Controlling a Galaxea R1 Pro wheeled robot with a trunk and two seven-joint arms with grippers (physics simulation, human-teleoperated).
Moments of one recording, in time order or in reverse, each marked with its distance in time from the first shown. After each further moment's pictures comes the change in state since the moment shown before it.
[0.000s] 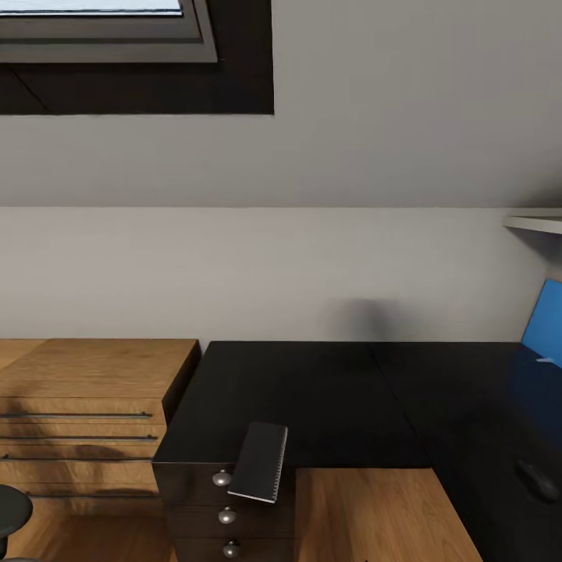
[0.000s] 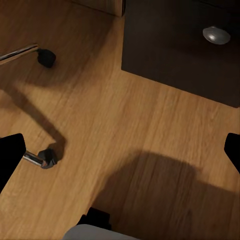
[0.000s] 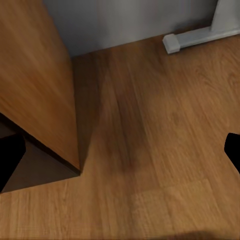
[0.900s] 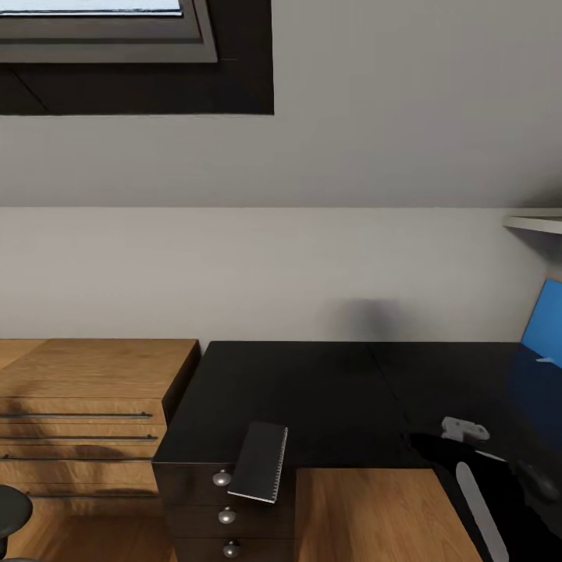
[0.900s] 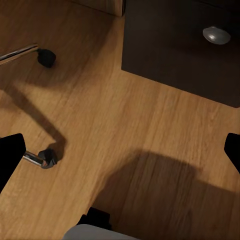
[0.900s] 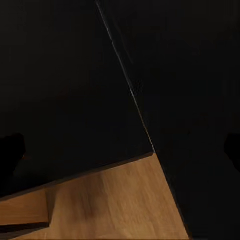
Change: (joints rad) left arm 0.000 0.000 0.001 0.000 0.001 0.000 0.000; right arm -0.001 -0.168 -0.152 -1.195 0.003 1.254 -0.227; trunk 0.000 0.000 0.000
